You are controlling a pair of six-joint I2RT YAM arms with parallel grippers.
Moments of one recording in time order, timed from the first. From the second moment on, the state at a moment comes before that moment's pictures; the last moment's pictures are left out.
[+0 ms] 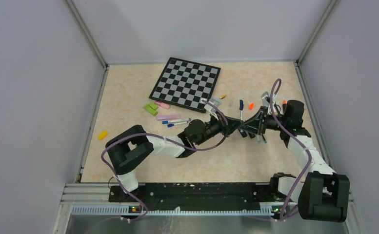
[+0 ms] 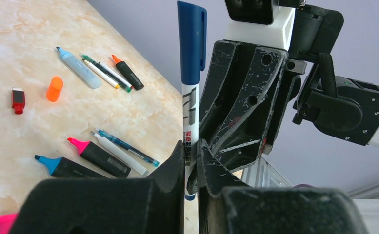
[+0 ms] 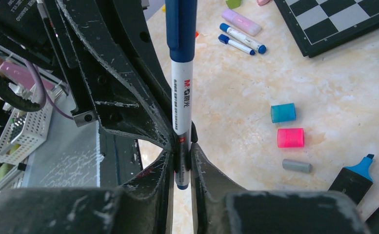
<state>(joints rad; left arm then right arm) -1.04 1.77 0.84 1.09 0.01 -0.68 -0.08 1.07 0.56 0.02 -1.34 0.08</state>
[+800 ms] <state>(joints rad) -0.95 1.35 0.55 1.12 0.18 -0.42 -0.07 1.09 0.67 -0.49 -1.35 -0.47</state>
